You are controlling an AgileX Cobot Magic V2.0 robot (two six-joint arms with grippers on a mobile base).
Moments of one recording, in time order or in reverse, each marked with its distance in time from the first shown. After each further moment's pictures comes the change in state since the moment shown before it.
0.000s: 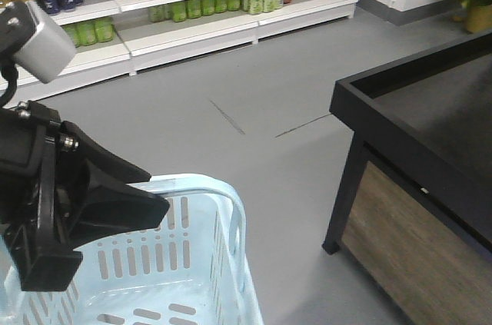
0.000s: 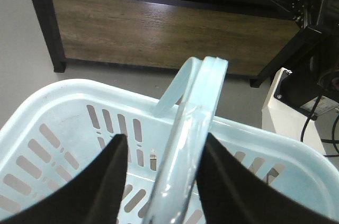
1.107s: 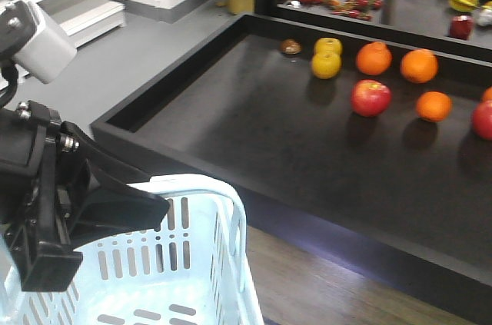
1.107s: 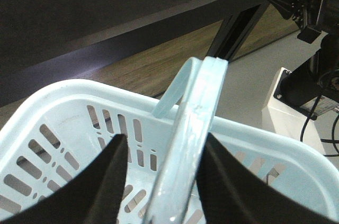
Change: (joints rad) left arm 0.000 0.000 0.000 0.000 0.000 0.000; right arm 0.000 0.000 0.000 0.000 0.000 0.000
